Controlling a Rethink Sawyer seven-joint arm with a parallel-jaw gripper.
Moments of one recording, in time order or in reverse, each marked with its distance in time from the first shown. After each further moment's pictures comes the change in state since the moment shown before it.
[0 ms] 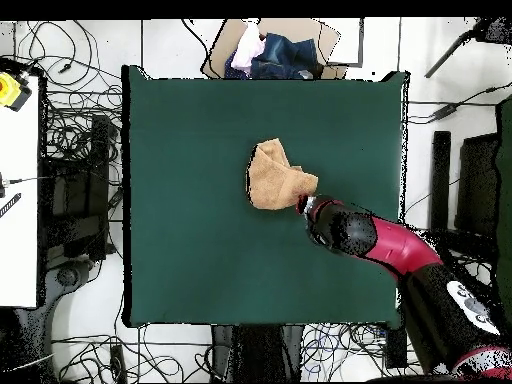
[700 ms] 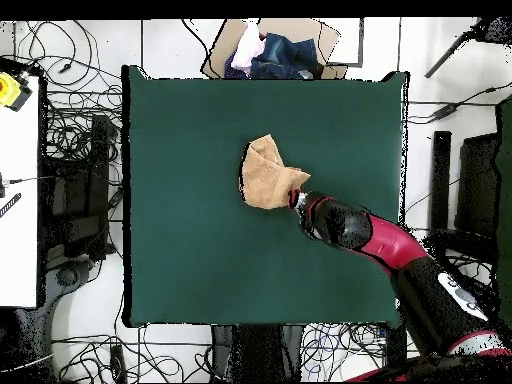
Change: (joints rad) arm -0.066 0.117 0.091 -0.033 0.000 0.000 0.000
